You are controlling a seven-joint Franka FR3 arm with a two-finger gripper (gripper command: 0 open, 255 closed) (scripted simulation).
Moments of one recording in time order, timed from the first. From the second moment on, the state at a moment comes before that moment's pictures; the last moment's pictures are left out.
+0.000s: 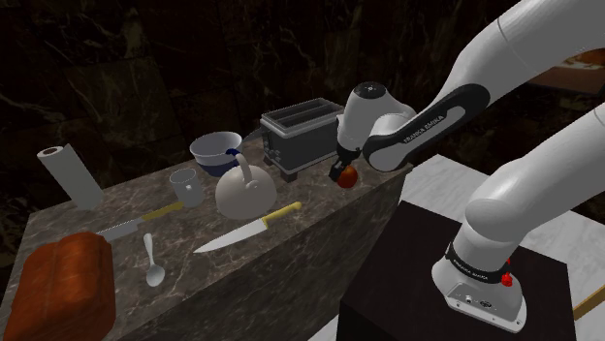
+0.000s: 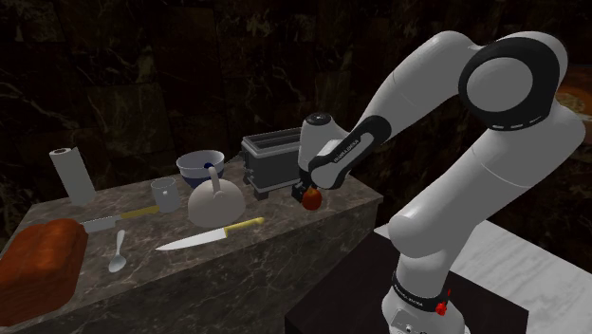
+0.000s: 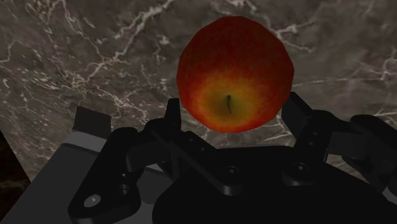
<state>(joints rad) -0.26 -0.41 0.24 -2.82 -0.28 2.71 0.19</state>
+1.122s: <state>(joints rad) -0.21 -0.51 0.19 -2.78 -0.22 2.58 0.12</state>
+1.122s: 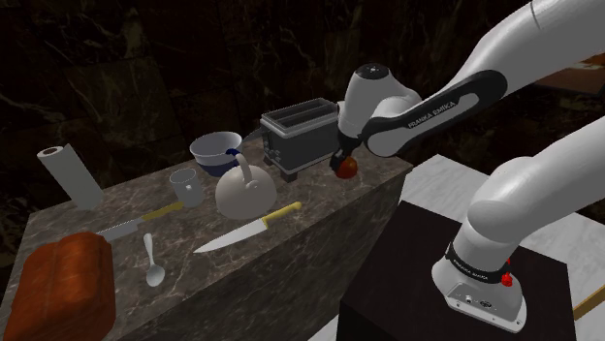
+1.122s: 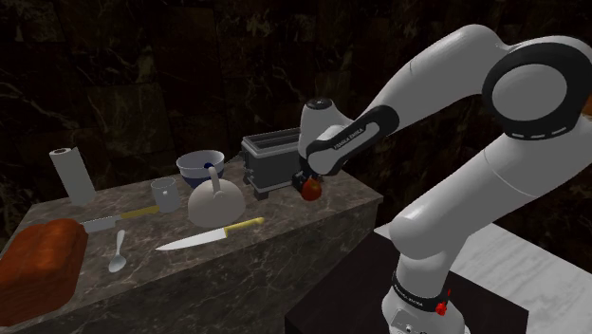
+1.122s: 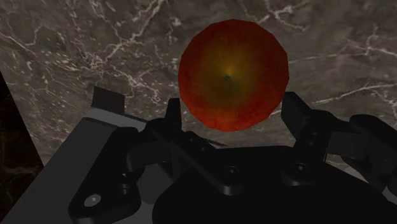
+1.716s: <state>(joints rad) -0.18 -0.58 0.17 -2.70 -0.18 2.42 0.07</state>
